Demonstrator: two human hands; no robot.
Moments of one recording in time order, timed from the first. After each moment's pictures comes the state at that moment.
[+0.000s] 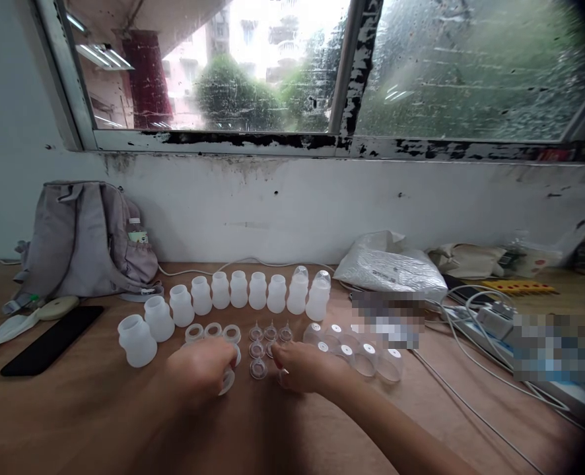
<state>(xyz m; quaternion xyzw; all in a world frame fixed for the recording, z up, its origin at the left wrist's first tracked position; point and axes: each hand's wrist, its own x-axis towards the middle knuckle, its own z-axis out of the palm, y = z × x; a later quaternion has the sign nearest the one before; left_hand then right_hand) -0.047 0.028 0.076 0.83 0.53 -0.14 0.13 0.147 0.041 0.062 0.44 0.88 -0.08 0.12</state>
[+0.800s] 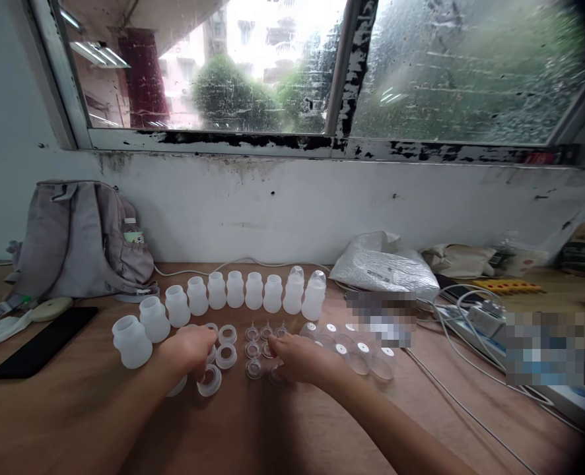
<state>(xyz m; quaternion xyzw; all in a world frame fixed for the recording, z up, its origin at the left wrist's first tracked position) -0.048 0.041 0.096 0.75 0.61 -0.21 0.11 0.151 0.052 0.058 0.47 0.87 -0.09 0.08</state>
